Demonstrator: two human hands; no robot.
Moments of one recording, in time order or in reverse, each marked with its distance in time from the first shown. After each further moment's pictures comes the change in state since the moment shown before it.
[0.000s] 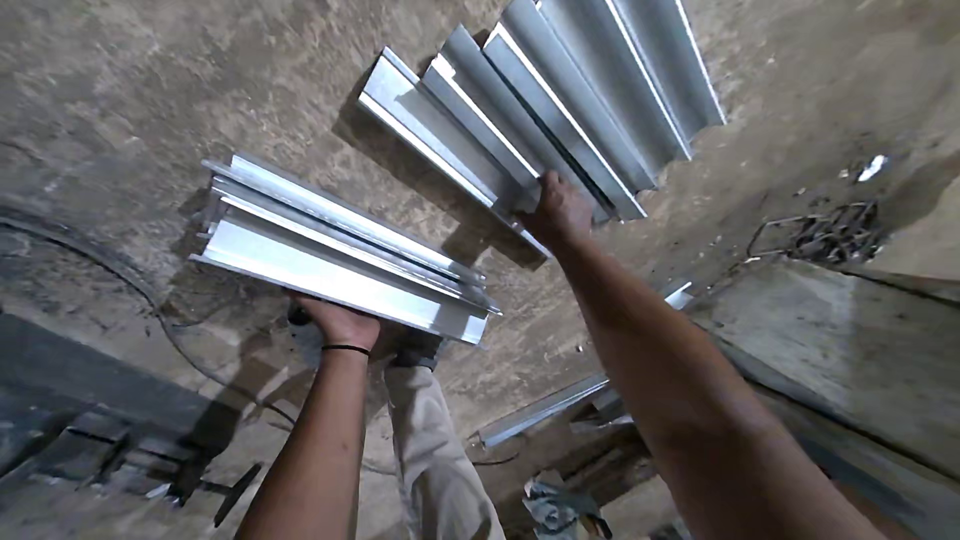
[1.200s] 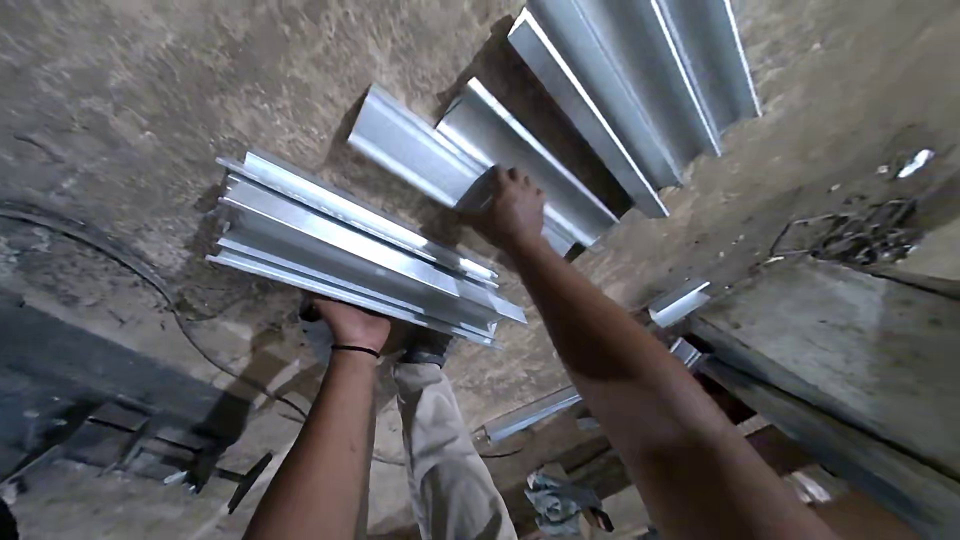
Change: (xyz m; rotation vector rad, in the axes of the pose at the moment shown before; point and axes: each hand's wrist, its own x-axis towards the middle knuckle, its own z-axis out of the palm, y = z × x) left_hand -0.002 0.004 0.000 0.010 0.011 -0.061; right_hand -0.003 -0.080 0.037 0.070 0.048 -0.116
